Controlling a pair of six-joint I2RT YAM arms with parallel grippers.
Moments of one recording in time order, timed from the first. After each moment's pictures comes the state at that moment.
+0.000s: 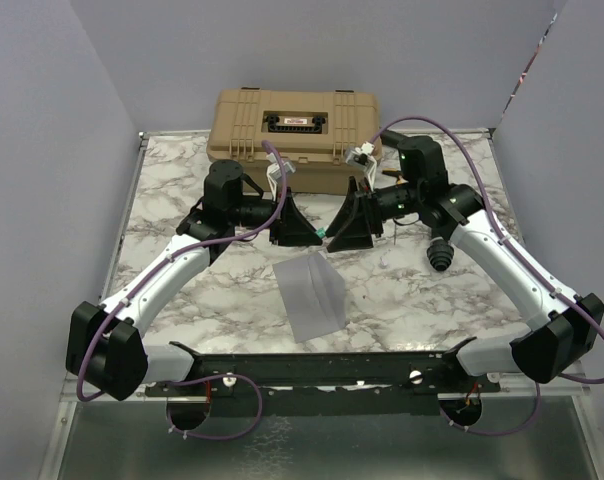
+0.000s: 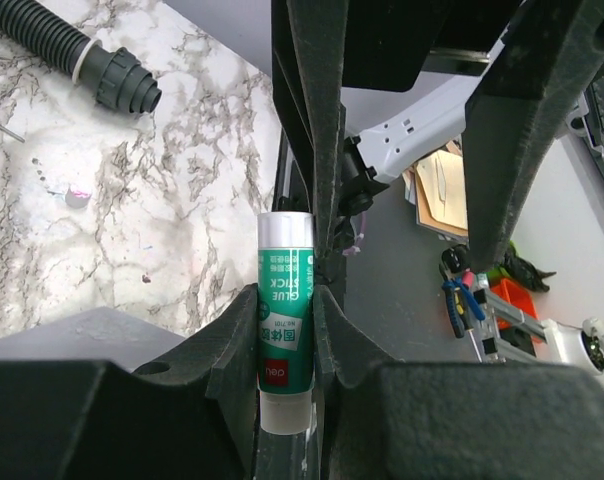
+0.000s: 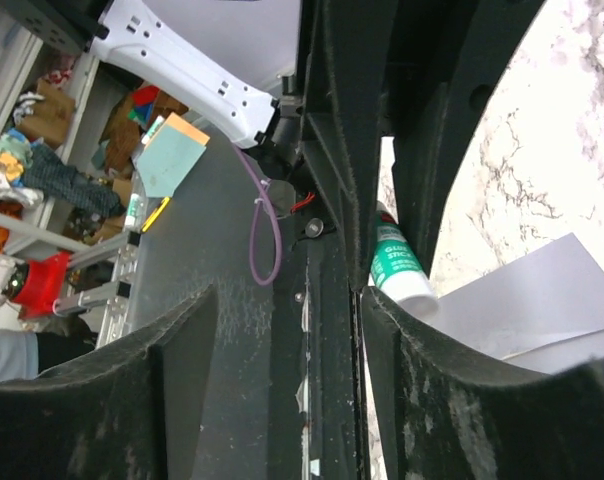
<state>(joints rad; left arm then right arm) -0.47 1.29 1.01 0.08 1.14 -0.46 0.52 1.36 1.35 -0.51 -1.15 0.10</state>
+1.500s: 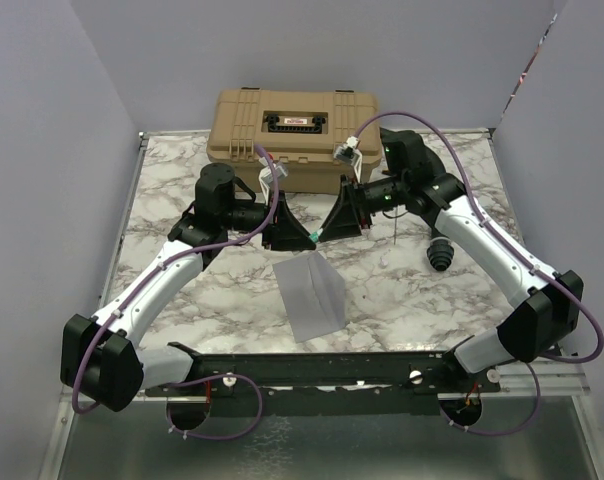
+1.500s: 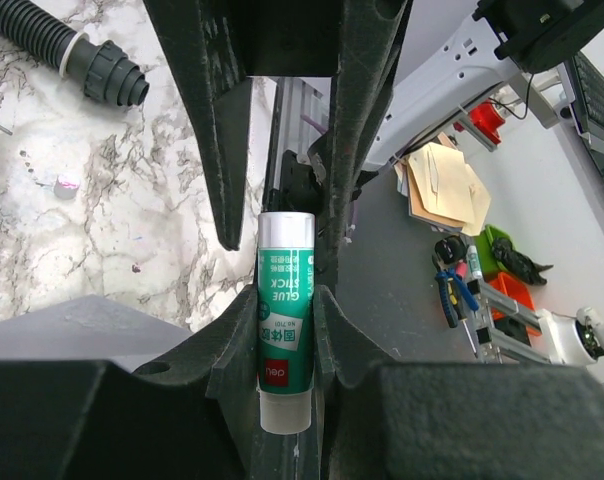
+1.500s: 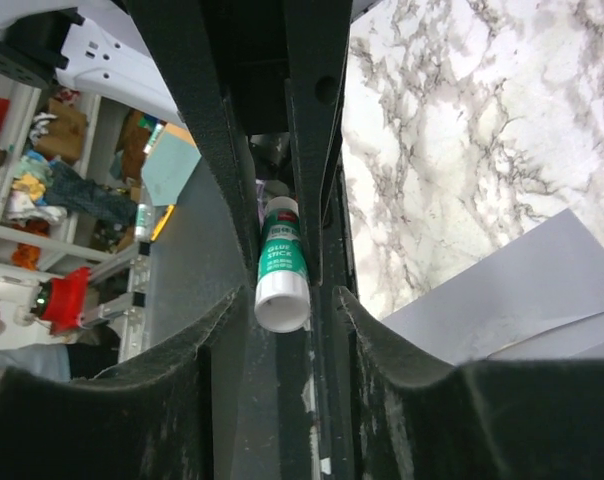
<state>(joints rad) -0.44 1.23 0.98 0.04 1.18 -0.45 0.53 1.48 1.42 -0.54 -1.13 0.12</state>
